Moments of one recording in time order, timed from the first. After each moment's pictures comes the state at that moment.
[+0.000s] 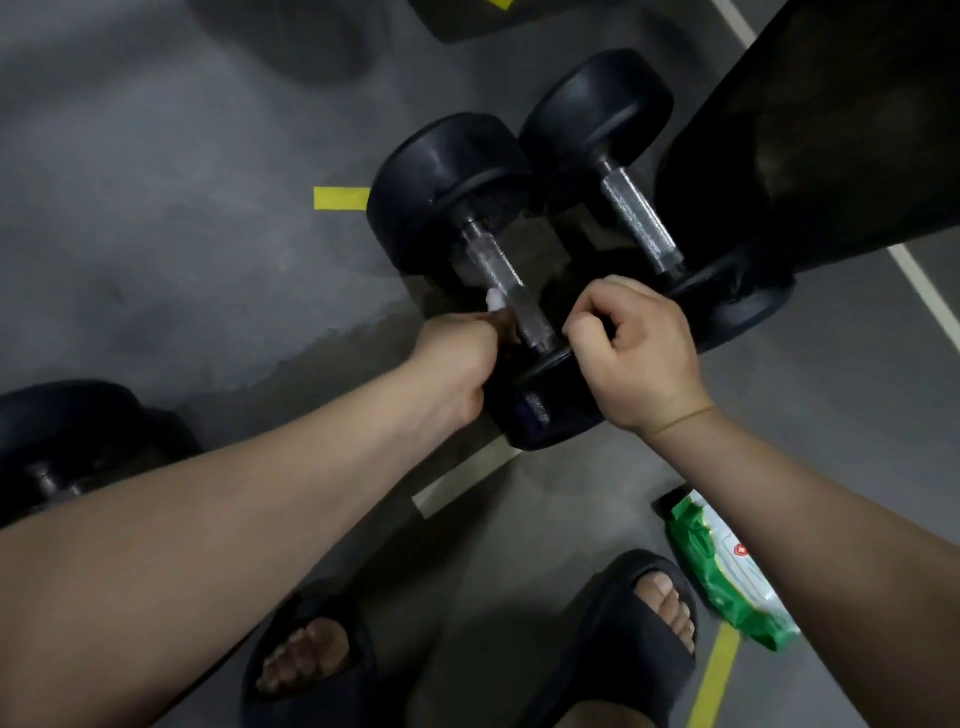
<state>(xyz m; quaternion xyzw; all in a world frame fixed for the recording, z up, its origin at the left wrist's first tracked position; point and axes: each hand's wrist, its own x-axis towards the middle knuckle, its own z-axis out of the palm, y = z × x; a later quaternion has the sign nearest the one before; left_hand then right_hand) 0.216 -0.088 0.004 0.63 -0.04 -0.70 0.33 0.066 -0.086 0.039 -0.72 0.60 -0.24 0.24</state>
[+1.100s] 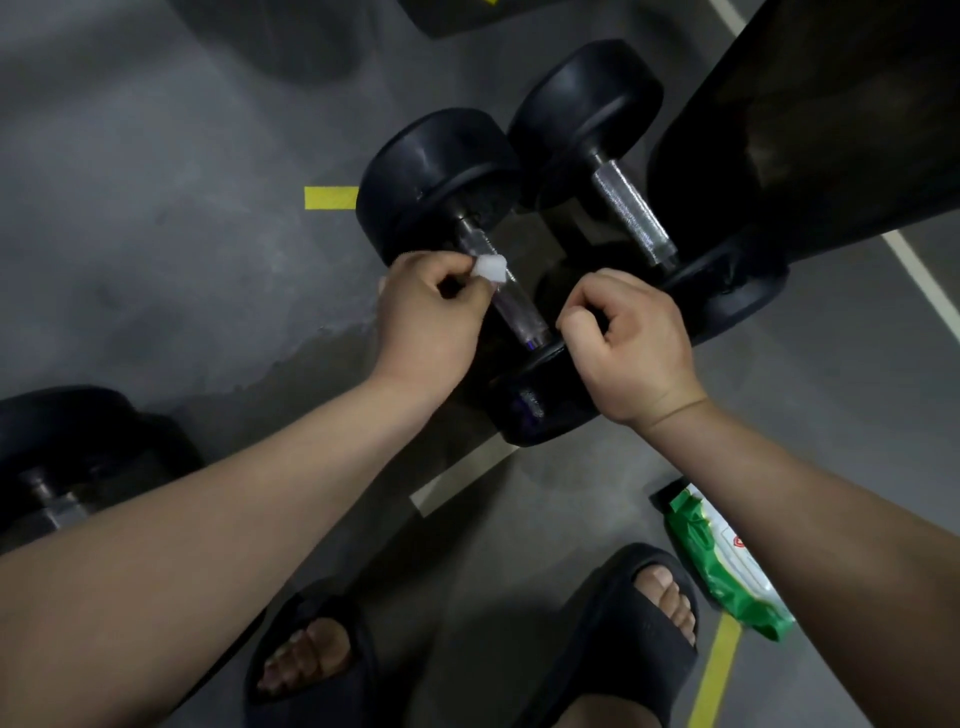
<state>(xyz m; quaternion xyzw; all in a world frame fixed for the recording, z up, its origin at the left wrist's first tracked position) 0.242 -0.085 0.007 0.71 -0.42 -0.41 0.39 0.065 -0.085 0.040 -0.72 0.60 -0.24 0.24</state>
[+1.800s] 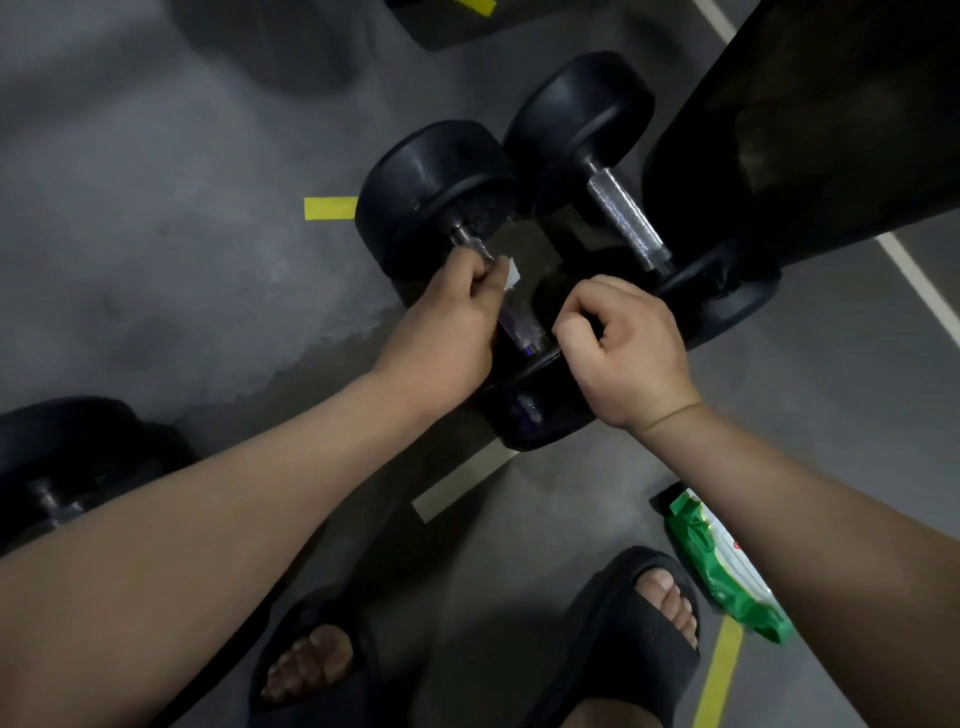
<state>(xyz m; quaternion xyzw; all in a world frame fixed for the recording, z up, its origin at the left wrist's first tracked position) 0.249 -0.085 -0.005 0.57 -0.78 -0.19 0.17 0.065 -0.085 0.039 -0.73 0.60 -0.23 0.23</state>
